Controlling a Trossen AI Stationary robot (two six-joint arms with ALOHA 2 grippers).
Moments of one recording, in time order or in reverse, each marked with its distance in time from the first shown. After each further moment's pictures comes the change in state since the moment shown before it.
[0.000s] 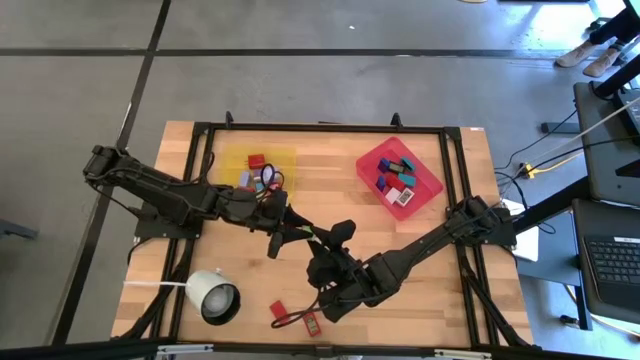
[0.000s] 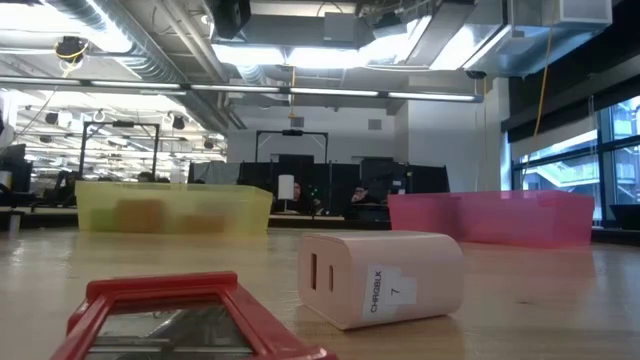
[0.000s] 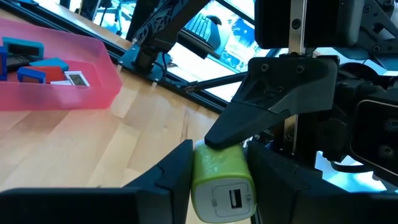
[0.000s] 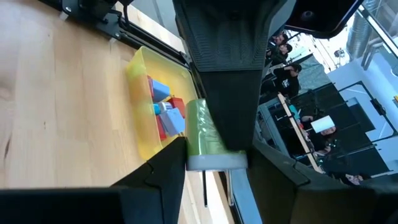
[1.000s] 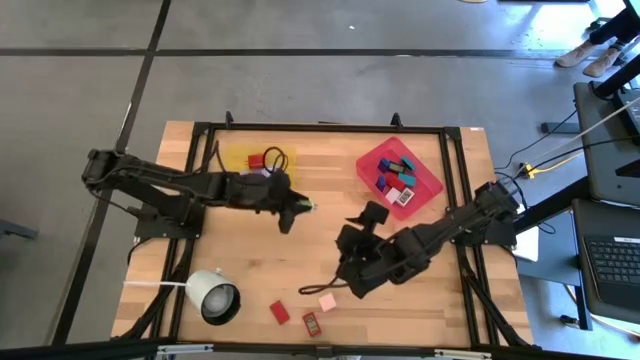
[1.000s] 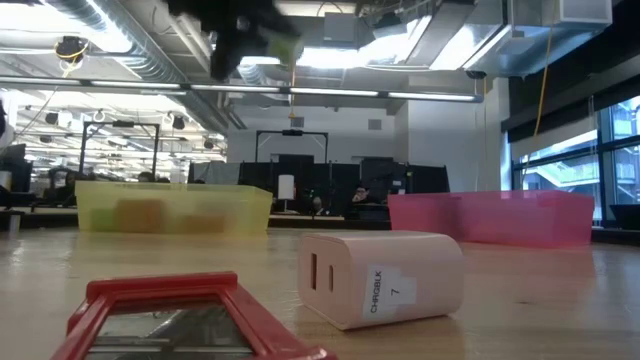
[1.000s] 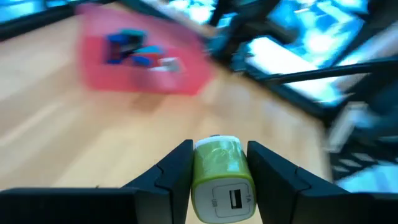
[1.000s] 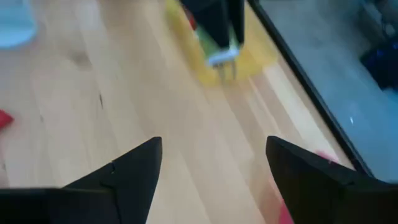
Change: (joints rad) left arm 0.168 0.000 -0.002 -0.188 -0.061 0.022; right arm -0.021 -0.194 0.000 -0.497 -0.434 0.702
